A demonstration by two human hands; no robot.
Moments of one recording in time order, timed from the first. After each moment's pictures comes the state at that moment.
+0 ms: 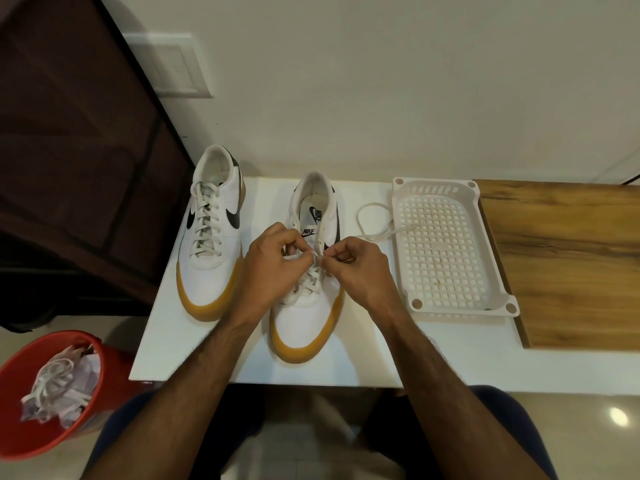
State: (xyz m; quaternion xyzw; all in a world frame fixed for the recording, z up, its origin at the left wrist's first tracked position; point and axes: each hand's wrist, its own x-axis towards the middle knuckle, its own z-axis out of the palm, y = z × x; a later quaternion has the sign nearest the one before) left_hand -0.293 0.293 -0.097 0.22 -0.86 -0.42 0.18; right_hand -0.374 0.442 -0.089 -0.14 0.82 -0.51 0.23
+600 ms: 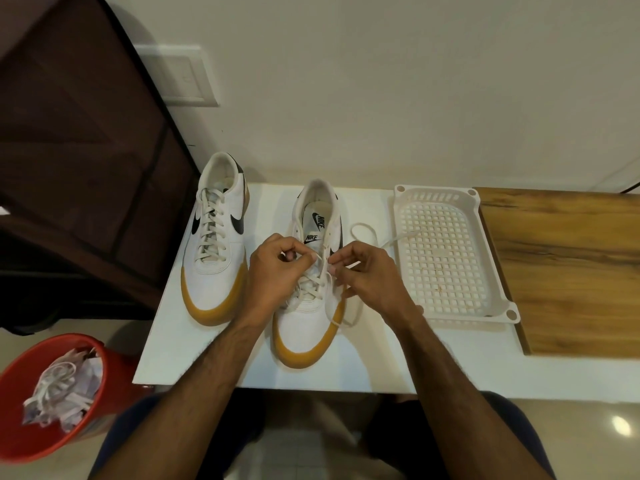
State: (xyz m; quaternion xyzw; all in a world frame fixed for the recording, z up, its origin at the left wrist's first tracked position) left_hand -0.294 0.297 -0.096 0.28 -0.78 -0.52 0.19; right_hand -0.383 0.455 -0.081 -0.19 0.78 -0.53 0.28
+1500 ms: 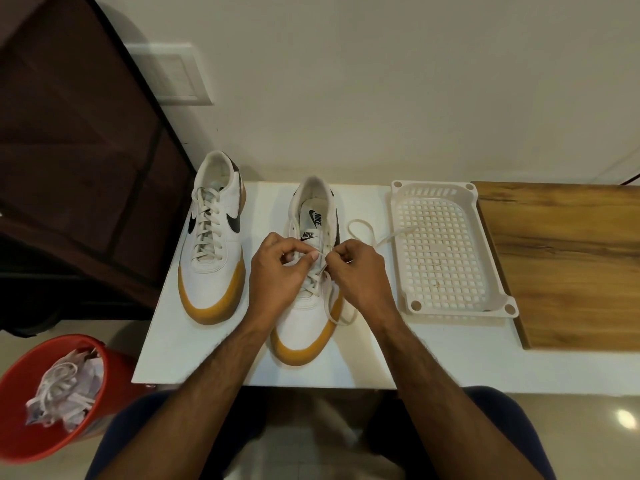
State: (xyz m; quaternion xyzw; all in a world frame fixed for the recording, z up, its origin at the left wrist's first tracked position) left_hand -0.292 0.313 -0.098 0.28 -0.80 -0.48 0.23; right_hand -0.370 0.435 -0.086 -0.13 0.85 -0.47 0.19
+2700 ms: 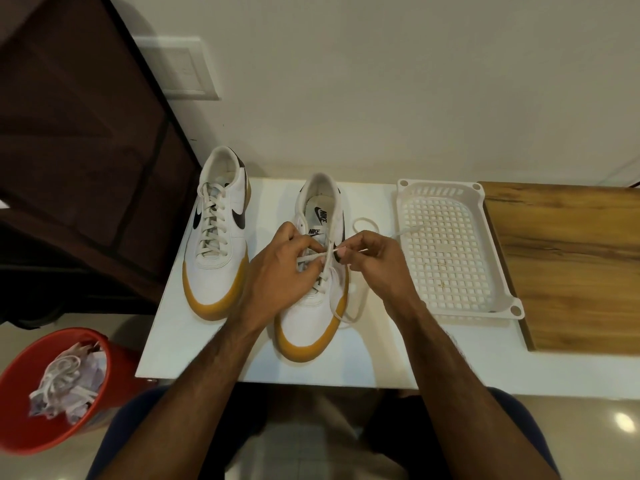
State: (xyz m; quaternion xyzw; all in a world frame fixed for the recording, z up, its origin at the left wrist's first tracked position) left_hand -0.287 0.297 -0.094 0.17 -0.93 -0.30 0.14; right_hand -0.391 0.453 -0.088 -0.15 0.76 -0.58 0.24
